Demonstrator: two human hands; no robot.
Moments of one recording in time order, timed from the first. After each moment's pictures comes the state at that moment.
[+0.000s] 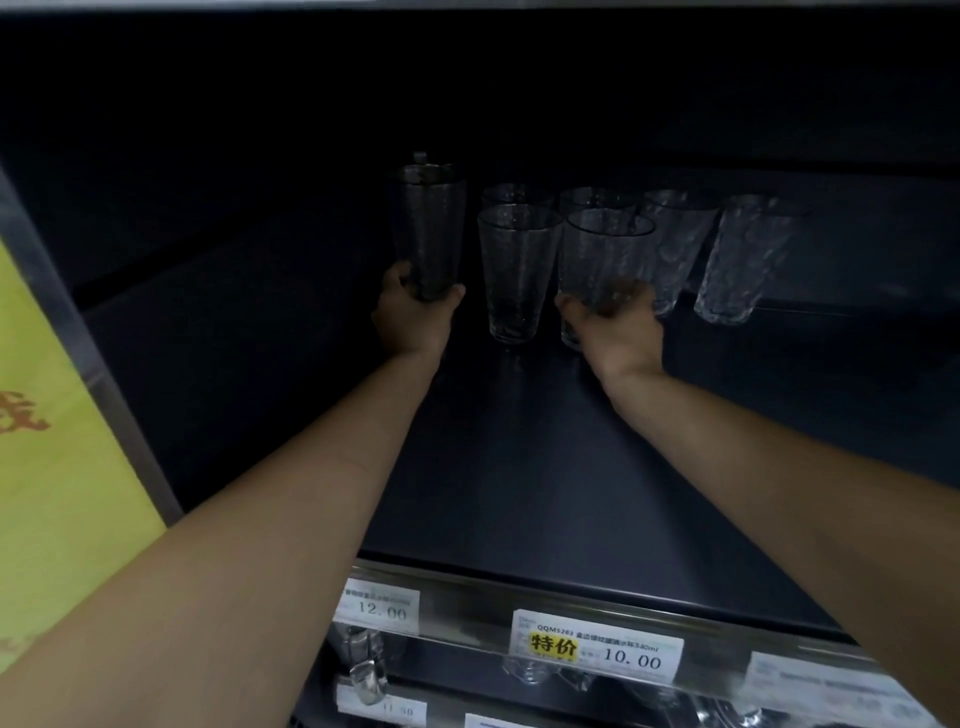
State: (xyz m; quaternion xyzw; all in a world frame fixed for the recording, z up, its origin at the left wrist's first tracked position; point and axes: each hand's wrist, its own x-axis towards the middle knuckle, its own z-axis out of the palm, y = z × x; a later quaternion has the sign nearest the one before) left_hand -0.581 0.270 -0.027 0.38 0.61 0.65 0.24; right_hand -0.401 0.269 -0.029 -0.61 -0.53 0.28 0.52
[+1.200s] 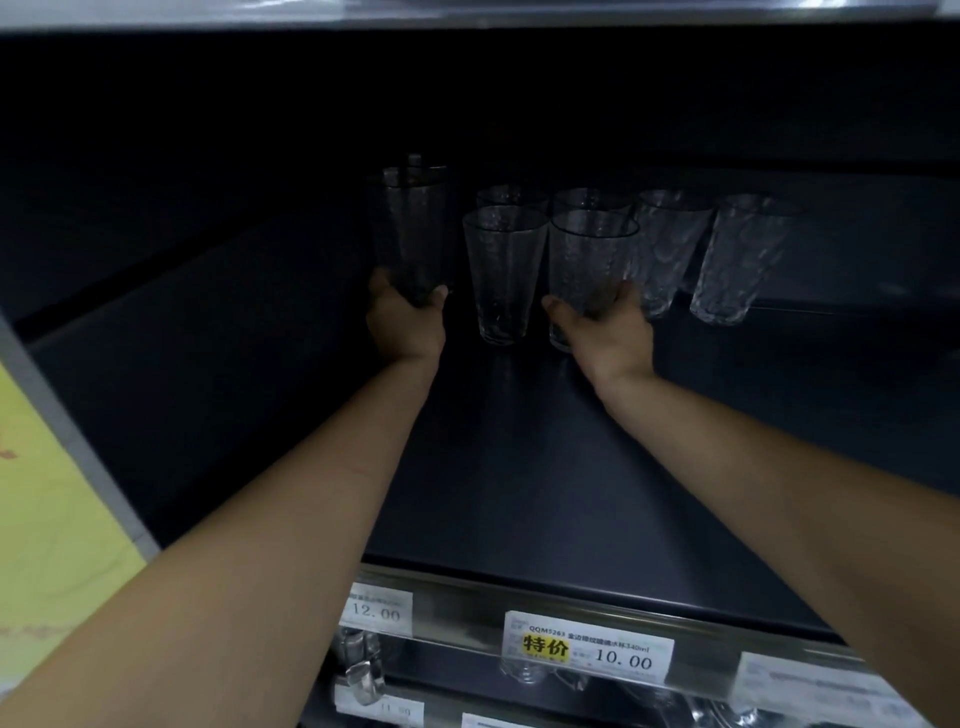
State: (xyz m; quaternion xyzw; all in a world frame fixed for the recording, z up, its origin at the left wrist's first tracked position) left_hand -0.585 0.281 -0.039 0.38 0.65 0.64 0.18; right_hand -0.403 0.270 -0.031 -0.60 -0.54 0.28 0.52
